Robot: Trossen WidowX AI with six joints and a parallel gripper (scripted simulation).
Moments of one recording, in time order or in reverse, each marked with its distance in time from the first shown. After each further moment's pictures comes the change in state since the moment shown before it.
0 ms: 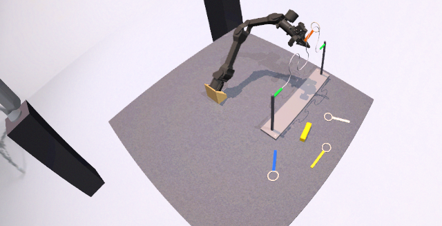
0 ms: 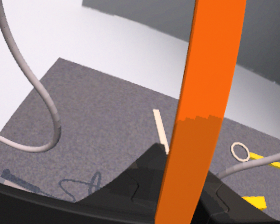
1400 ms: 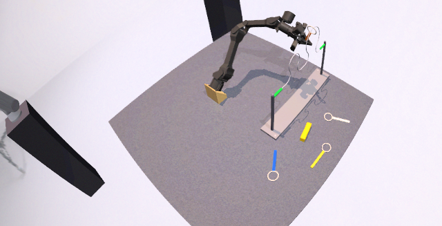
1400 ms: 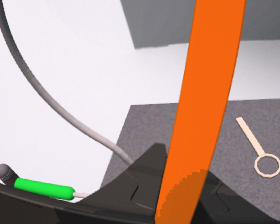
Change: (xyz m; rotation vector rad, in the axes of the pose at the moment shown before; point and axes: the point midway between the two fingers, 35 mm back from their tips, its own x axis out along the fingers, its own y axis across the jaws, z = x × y) arm 0.000 0.020 0.006 0.475 -0.065 0.217
